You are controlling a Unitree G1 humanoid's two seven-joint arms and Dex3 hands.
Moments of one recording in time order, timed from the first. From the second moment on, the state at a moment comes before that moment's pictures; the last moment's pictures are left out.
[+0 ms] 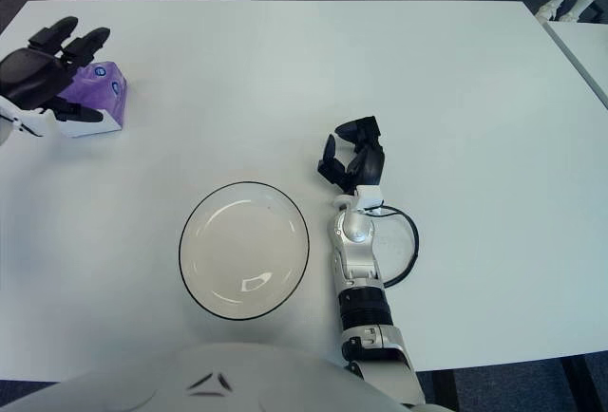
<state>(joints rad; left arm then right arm) -0.78 0.99 -0.38 0.91 0.72 -0.71 0.29 -0.12 0.12 -0.04 0.30 -0.02 -0.52 -0.31</state>
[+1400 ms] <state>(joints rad) -0.87 0.86 -0.45 1.18 0.83 -0.58 0.17 -0.12 0.12 -0.04 0.29 -0.02 -0.51 -0.30</state>
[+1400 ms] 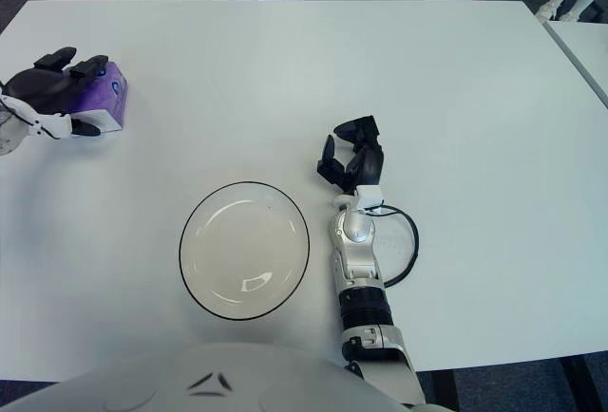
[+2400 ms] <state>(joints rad) -0.95 0.72 -0.45 1.28 0.72 -0.45 0.05 -0.11 0.12 -0.04 0.29 -0.02 -0.51 -0.32</state>
